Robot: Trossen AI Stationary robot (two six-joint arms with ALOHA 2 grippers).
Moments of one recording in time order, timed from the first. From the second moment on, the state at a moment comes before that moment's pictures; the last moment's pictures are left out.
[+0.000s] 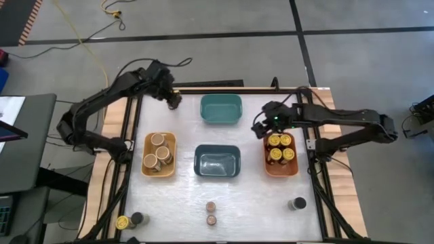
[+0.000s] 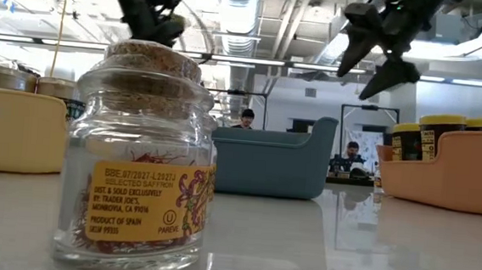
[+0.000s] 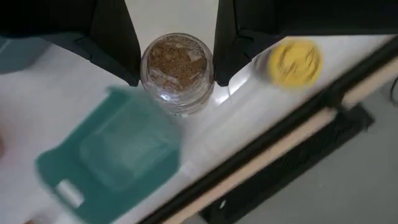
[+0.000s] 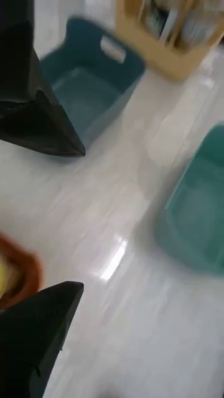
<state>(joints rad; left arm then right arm) 0.71 1.37 1.34 -0.88 0.00 -0.19 -0.20 1.12 0.97 -0.74 0.16 0.76</state>
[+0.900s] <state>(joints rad) 0.52 2.16 1.94 -0.98 0.00 -0.23 -0.32 1.10 0.97 -0.88 0.17 0.63</state>
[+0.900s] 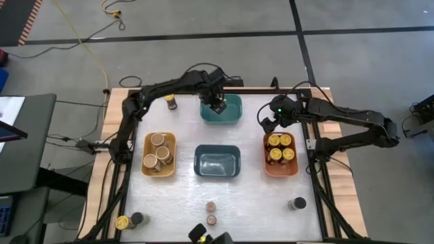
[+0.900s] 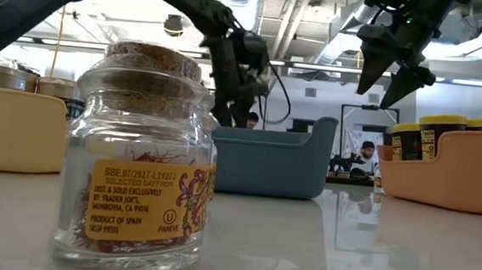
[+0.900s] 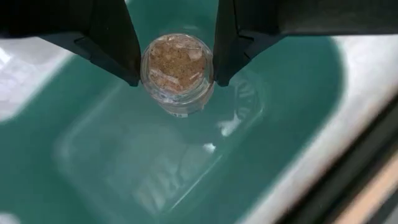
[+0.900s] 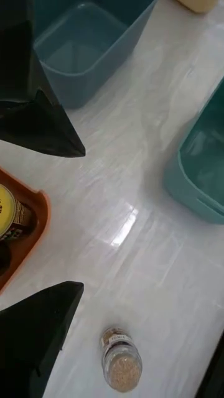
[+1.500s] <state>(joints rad) 0.51 2.22 1.94 -0.97 -0.06 -0.36 -0.32 1.10 0.97 -0.88 0.17 0.56</state>
